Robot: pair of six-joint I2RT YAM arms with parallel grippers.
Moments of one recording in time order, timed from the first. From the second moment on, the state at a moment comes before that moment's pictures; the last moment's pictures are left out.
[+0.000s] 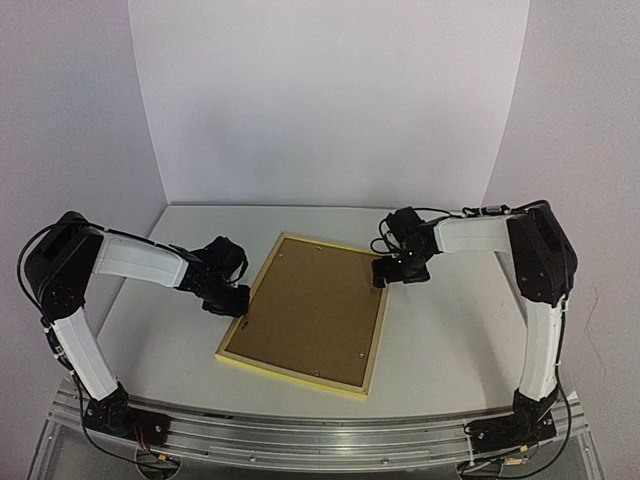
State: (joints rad) left arm -0.64 1.74 0.93 -0.29 -0.04 -0.46; right arm 0.51 2.06 1.42 -0.51 0.07 0.29
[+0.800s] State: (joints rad) left arm -0.64 1.82 1.02 -0.31 -0.07 -0.36; right arm 0.90 1.98 1.30 -0.51 -0.35 -0.49
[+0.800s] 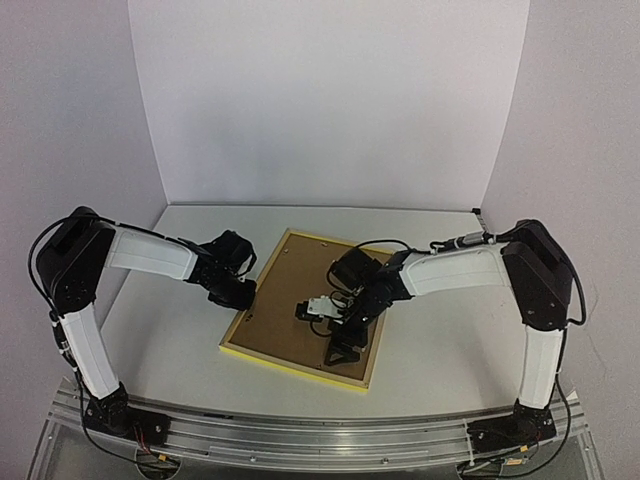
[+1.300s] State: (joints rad) left arm -0.64 1.83 1.04 -0.32 -0.07 -0.35; right arm 0.90 2.00 1.29 -0.51 -0.33 -0.54
